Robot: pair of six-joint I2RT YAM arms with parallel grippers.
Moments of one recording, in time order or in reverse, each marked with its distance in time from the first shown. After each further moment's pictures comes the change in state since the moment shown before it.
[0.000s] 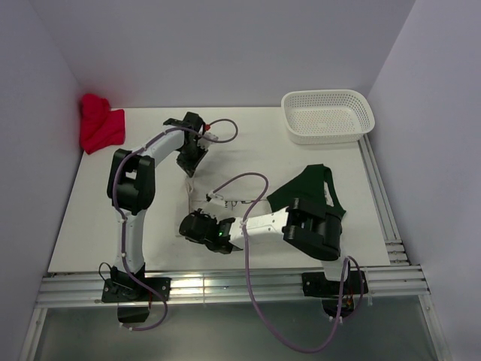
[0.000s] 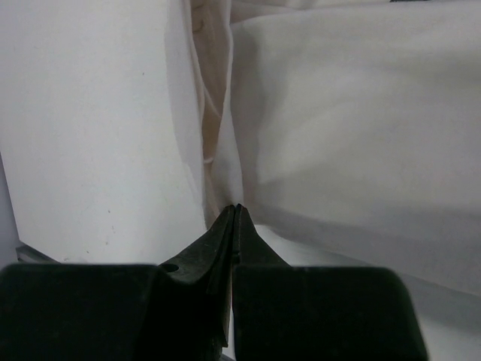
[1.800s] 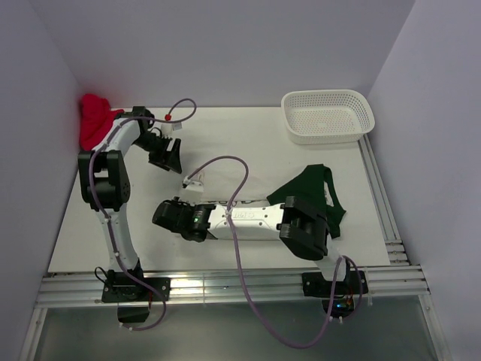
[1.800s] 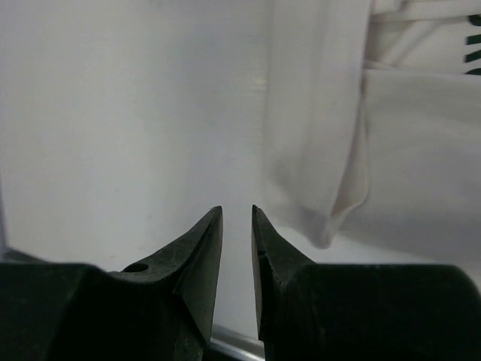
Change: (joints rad) left arm 0.338 -0.057 0.010 -0.125 0.512 0.159; right arm 0.014 0.103 0.460 -0.423 0.048 -0.092
